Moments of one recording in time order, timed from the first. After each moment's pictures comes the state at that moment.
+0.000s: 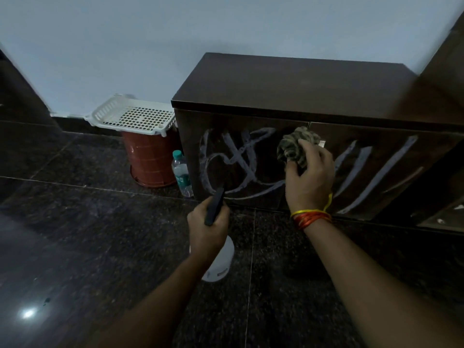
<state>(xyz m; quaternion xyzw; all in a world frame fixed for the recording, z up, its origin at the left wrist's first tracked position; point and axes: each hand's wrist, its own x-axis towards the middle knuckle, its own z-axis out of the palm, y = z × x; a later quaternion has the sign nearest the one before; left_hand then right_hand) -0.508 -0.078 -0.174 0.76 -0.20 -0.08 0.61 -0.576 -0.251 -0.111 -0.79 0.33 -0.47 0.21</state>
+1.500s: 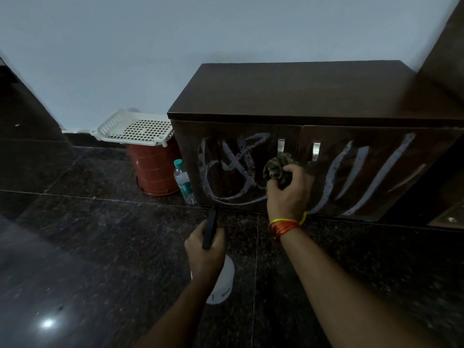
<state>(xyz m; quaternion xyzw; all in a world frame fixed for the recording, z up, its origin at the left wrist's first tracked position) -0.528 -0.068 -0.193 0.79 -0.11 -0.05 0.60 -0.557 -0.231 -0.138 -0.70 0.40 -0.47 0.36</state>
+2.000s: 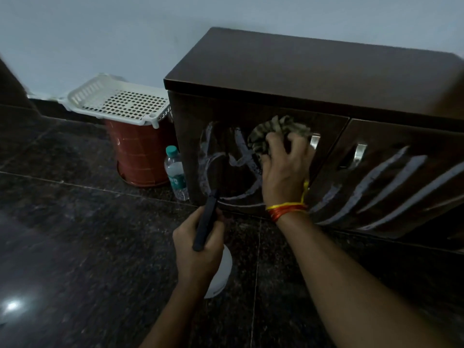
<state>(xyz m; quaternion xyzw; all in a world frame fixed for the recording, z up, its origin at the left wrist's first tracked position) -0.476 -0.085 -0.206 0.75 -0.18 0.00 0.64 -0.472 -0.264 -0.168 -0.85 0.27 -0.45 0.03</state>
